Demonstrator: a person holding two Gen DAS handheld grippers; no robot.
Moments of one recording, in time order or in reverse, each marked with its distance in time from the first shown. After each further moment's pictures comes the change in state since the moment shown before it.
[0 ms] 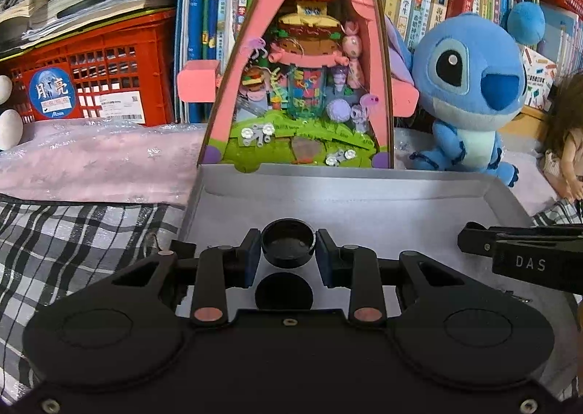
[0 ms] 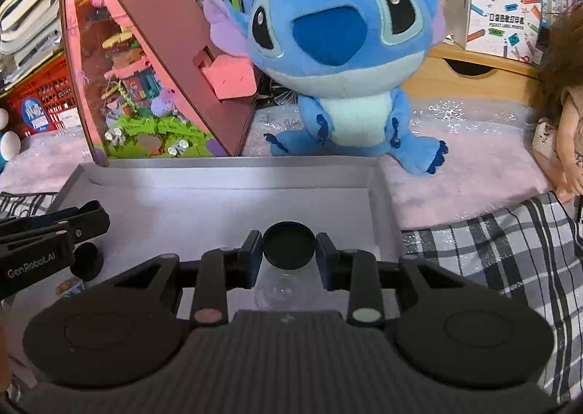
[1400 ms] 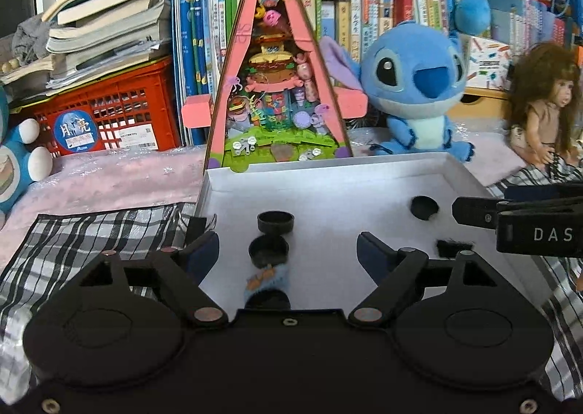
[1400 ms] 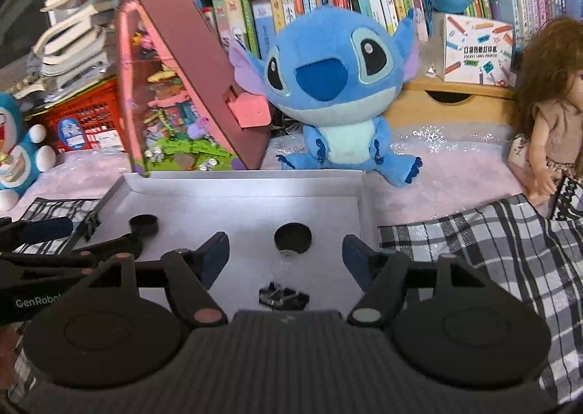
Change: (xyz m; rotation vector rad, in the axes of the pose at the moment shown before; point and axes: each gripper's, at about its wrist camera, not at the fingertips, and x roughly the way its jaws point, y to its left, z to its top) left arm -0.087 -0.025 -0.030 0.121 -0.078 0.022; right arm -0.077 -0.007 -0.032 -0.017 -0.151 0.062
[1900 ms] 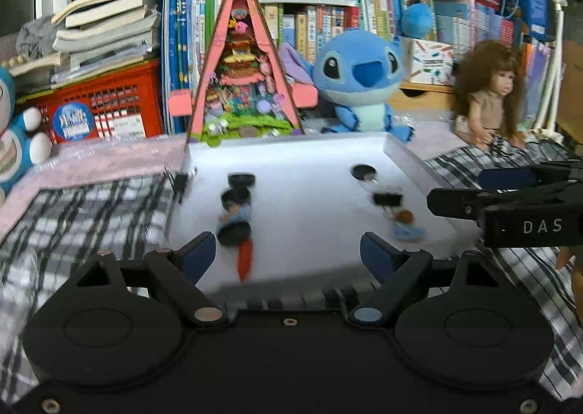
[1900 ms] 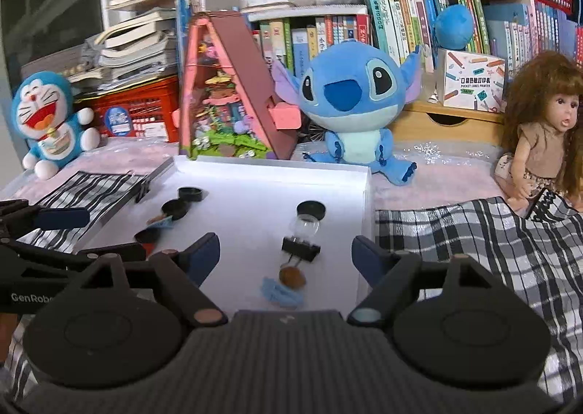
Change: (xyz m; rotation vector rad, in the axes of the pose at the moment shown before) left arm -0.080 -0.014 -0.060 0.012 -0.040 -0.106; right arm -0.075 0.006 -0.045 -0.097 -0.078 0.063
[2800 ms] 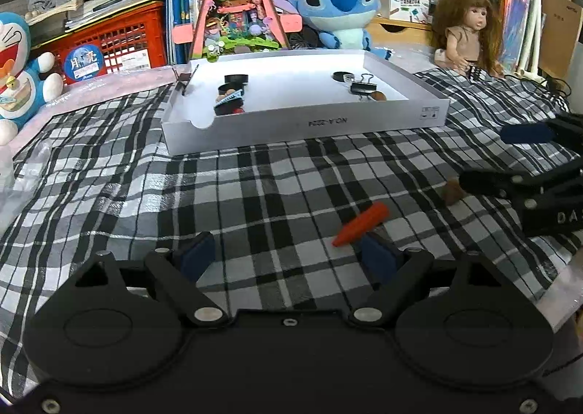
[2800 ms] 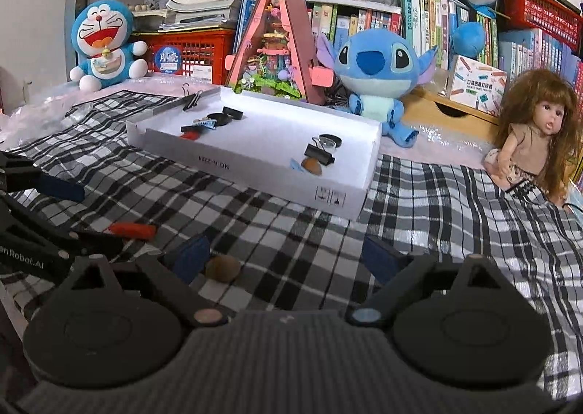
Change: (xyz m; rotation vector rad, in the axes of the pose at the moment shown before) left arm -0.048 -0.011 -0.103 0.034 0.099 0.014; right arm -0.062 0.015 -0.095 -0.208 0.008 0.004
